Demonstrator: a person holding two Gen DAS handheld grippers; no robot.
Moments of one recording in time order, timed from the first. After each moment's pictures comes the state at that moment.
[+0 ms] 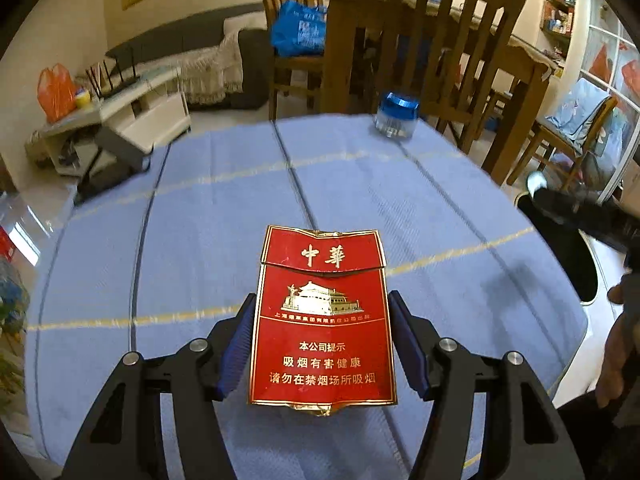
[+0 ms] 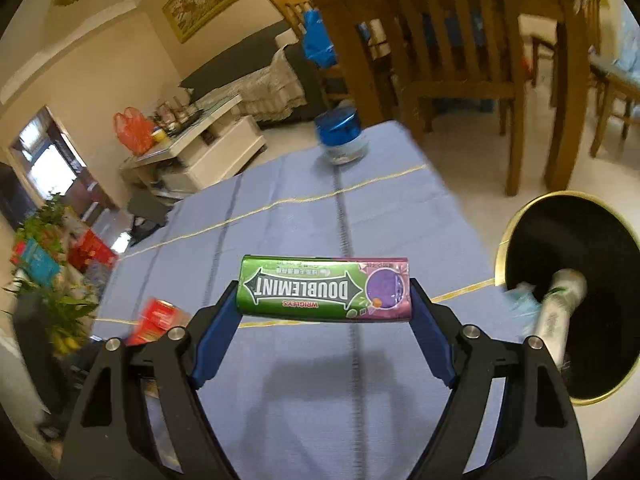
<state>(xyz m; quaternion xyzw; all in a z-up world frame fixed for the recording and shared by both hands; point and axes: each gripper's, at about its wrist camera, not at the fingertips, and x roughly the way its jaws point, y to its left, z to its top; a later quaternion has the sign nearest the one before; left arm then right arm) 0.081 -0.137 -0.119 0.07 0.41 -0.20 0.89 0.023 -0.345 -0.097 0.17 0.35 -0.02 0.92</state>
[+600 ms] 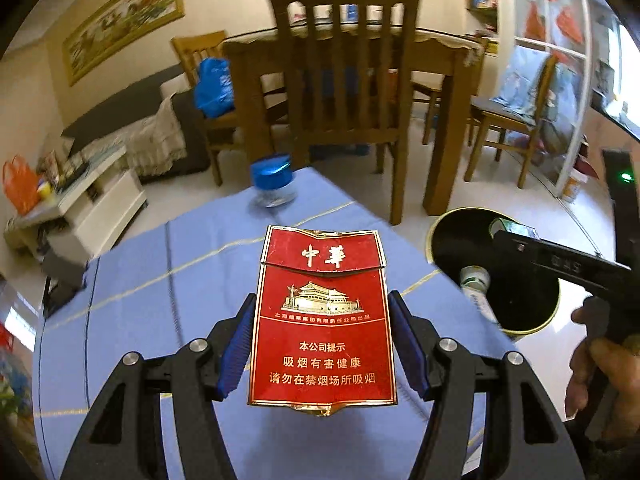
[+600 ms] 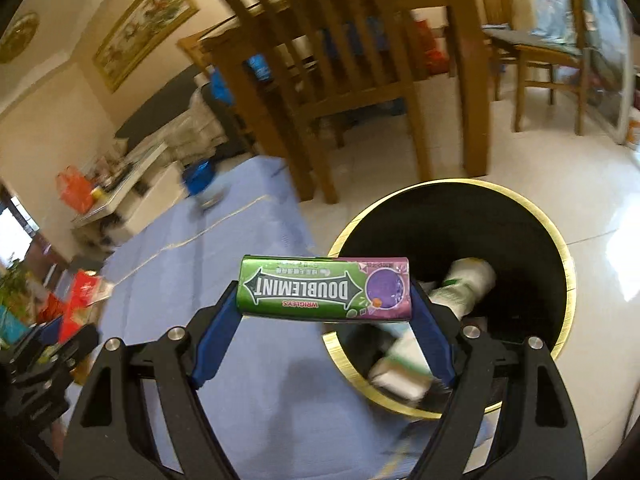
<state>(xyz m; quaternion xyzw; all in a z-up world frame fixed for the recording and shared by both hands) 0.050 -0.286 -0.082 0.15 0.34 -0.28 0.89 -0.036 -0.475 -0.116 0.23 0.33 -0.14 0.90</state>
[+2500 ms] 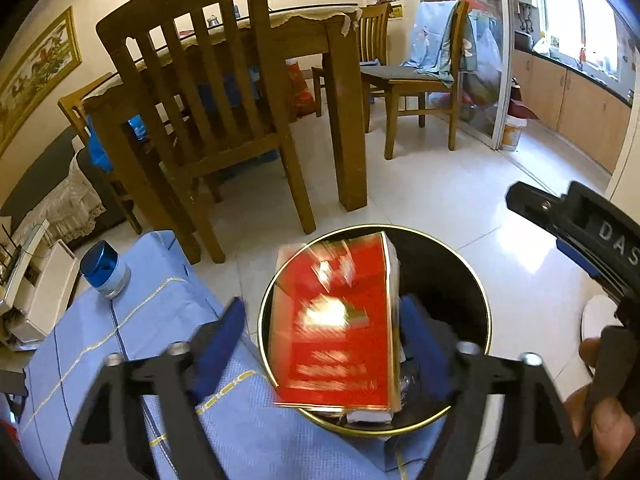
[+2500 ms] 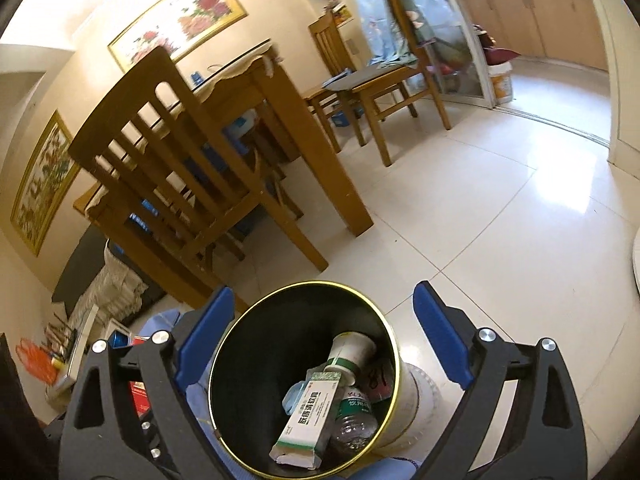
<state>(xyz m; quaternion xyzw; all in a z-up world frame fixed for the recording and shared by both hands) 0.023 -0.473 -0.103 0.23 0.32 -0.39 0.83 -0.153 -0.587 -0.104 0.36 0.15 -0.36 0.85</state>
